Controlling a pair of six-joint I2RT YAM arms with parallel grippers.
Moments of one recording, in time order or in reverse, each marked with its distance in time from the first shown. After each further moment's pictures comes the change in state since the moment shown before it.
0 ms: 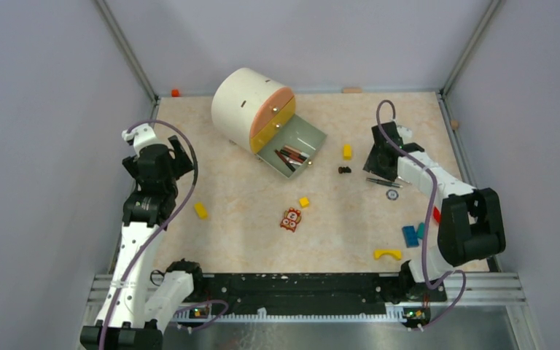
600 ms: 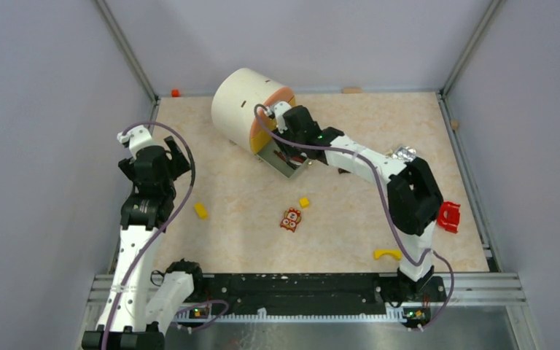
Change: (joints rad) left arm 0.019 -0.022 0.000 -0.002 -0.008 -0.004; right arm 0.498 0.432 0.558 0.214 -0.206 -0.658
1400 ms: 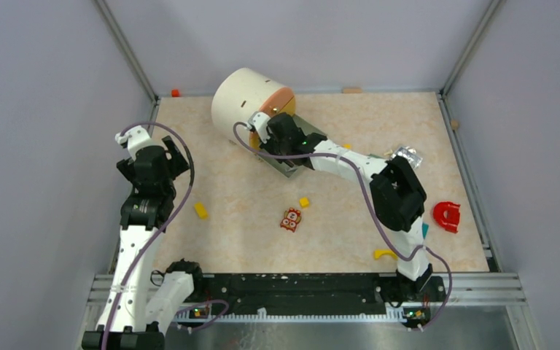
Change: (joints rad) left arm 0.001 0.000 0.002 -0.001 -0.030 -0.011; right arm 0.058 0.069 0.046 0.034 -0.006 -0.163
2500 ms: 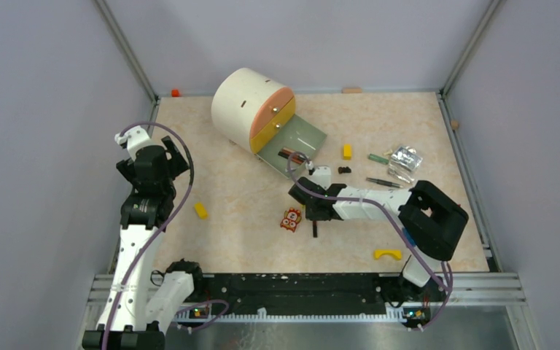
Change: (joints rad) left arm 0.005 0.005 0.000 -0.006 -0.006 -0.007; right arm 0.164 -0.340 -0.686 -0.144 0.343 1.143
